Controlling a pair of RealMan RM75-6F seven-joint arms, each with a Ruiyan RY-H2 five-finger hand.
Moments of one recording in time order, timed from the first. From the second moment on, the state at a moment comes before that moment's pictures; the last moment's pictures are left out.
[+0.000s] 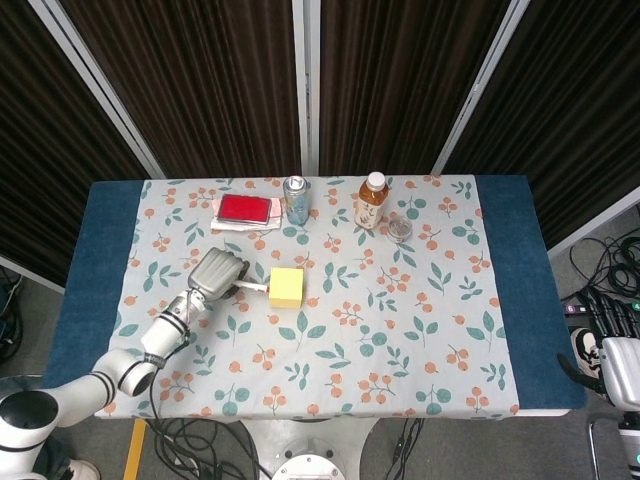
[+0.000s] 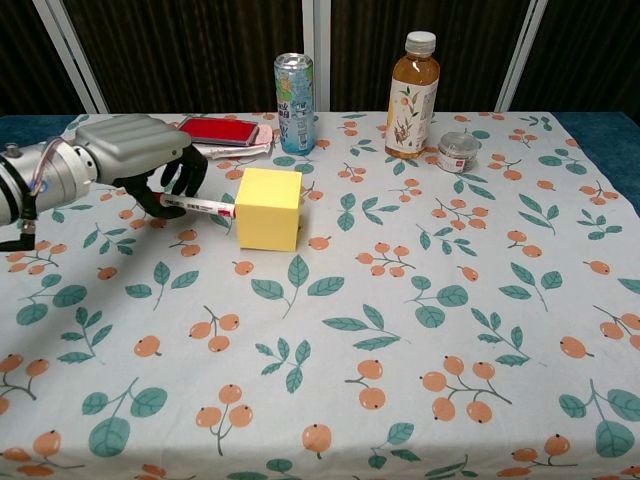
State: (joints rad) left arm -0.80 -1.74 -0.11 -0.89 1.46 0.86 0.06; right arm 0.04 -1.05 0.05 -1.55 -1.52 1.50 0.17
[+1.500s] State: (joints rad) left arm -0.98 -1.83 -0.22 -1.00 1.21 0.72 0.43; right arm 0.05 -1.05 0.05 -1.50 -1.52 1.49 0.23
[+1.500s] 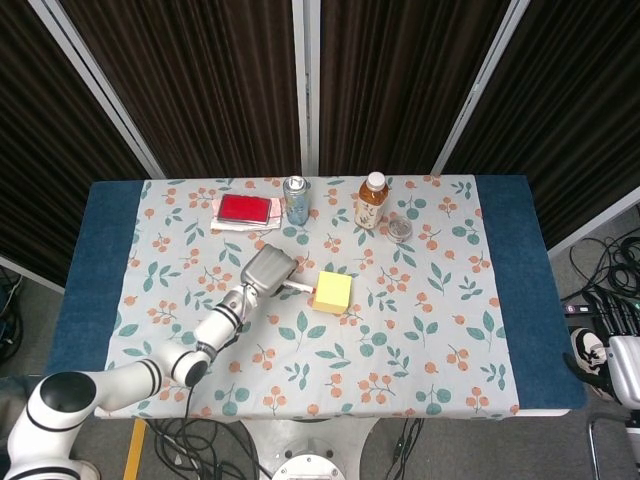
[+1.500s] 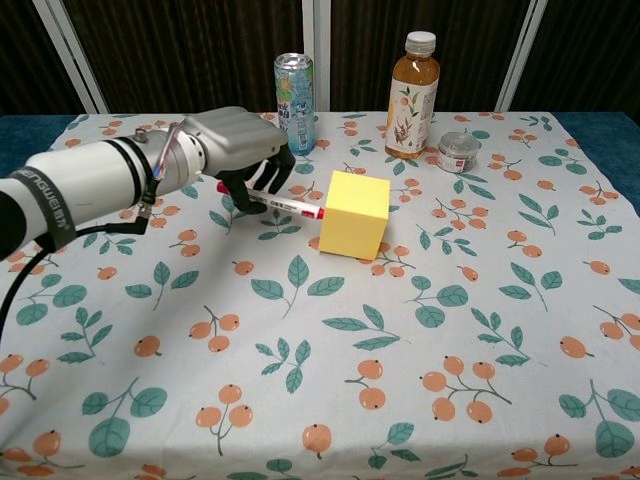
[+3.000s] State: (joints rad) left arm -0.86 -1.69 -0.13 -1.16 0.99 0.82 0.55; right arm 0.06 -1.05 0.05 -1.51 -1.54 1.49 0.22
